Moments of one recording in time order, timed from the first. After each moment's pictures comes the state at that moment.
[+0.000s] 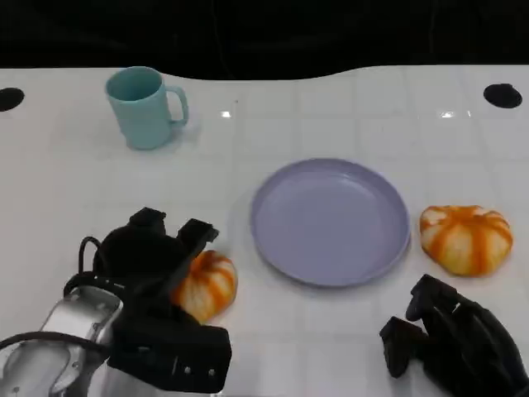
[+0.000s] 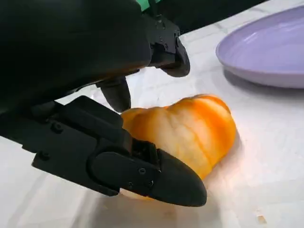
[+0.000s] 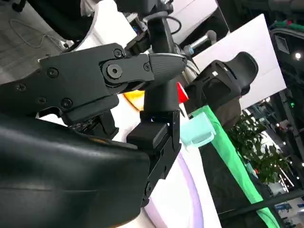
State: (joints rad) left arm -0.36 0.35 -0.43 0.39 1.03 -0.11 -0.01; right arm -0.06 0.03 -0.20 0.53 0.48 -0.09 0.88
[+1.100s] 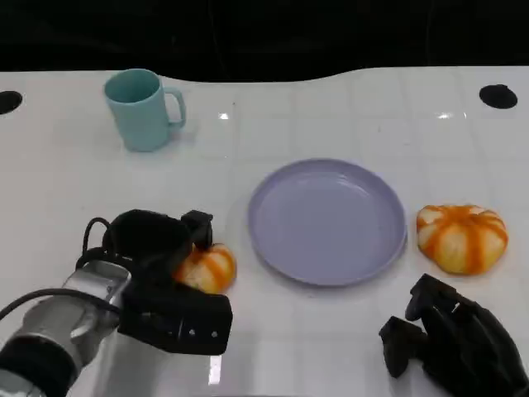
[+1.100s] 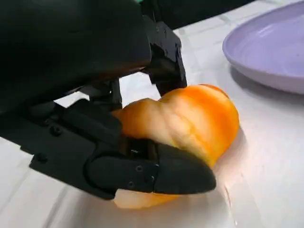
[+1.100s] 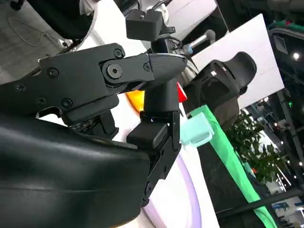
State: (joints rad) left arm -0.63 0.30 -0.60 0.90 0.90 -0.20 0.19; right arm -0.06 0.03 -0.19 0.52 0.48 -0.09 0.87
